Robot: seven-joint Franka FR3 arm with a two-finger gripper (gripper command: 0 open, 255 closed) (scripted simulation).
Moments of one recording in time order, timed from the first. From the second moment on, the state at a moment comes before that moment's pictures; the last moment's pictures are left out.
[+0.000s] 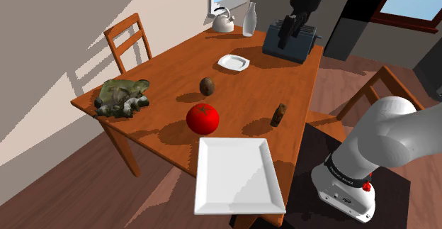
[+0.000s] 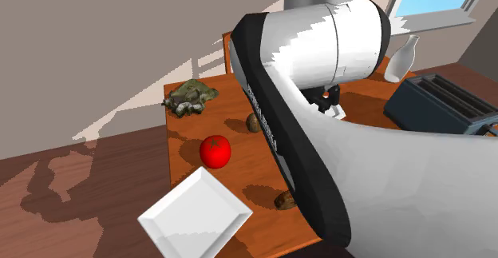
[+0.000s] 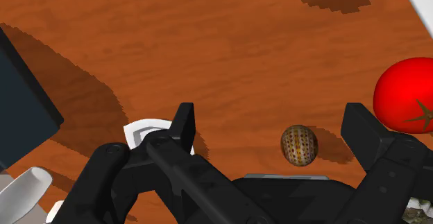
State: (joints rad) arm 0.00 -0.75 0.05 -2.32 -0.10 1.71 -0.02
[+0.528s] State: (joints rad) arm -0.01 -0.54 0.08 -2.28 -0.06 1.83 0.07
